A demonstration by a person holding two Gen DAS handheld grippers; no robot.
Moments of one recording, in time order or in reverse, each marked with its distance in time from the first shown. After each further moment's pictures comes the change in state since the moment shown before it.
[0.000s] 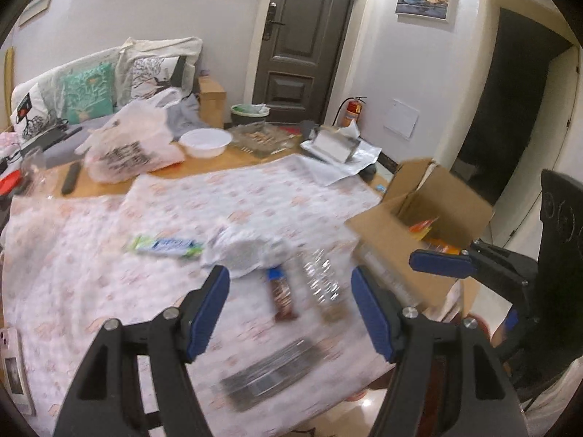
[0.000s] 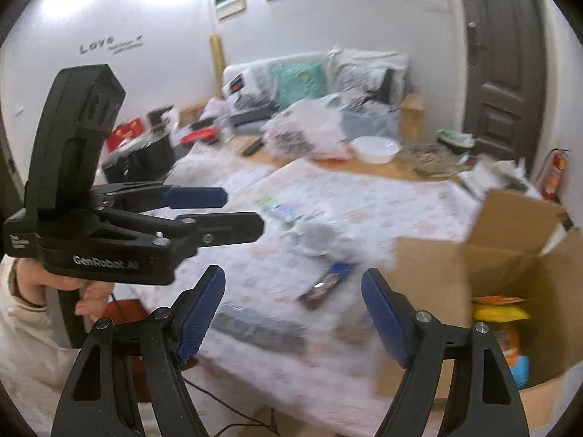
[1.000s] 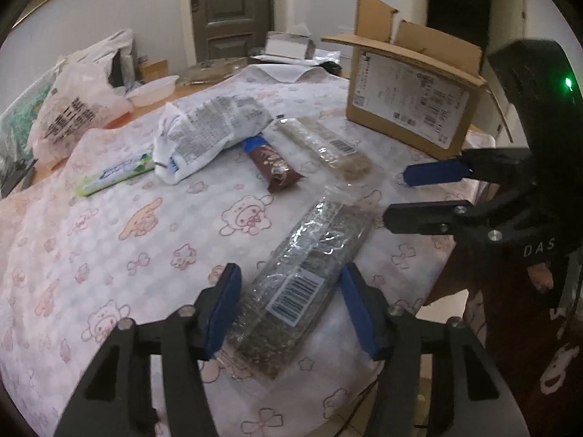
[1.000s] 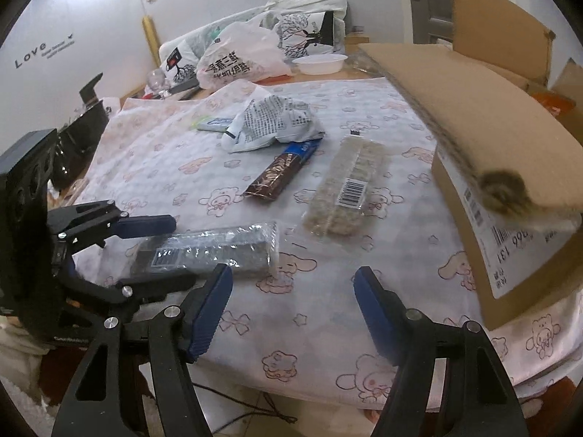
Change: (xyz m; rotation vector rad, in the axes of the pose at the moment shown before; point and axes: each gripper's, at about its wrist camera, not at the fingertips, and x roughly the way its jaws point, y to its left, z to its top) left arm 0.085 0.004 -0.116 0.298 0.154 -0.042; right arm 0.076 -0.032 -0.106 0.216 0.118 -0.155
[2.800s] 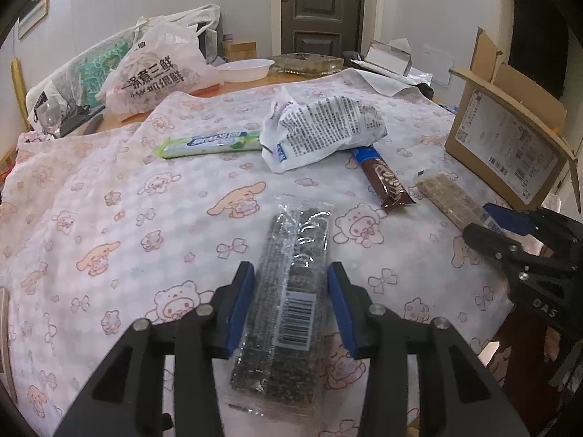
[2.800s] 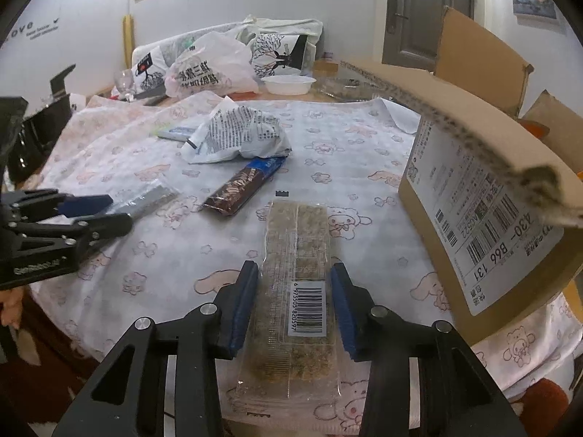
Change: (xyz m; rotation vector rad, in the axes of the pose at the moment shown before) left arm 0.004 0.050 -0.001 -0.239 -0.002 0.214; right arm 0.007 0.009 -0.003 -0.052 -0.107 -0.217
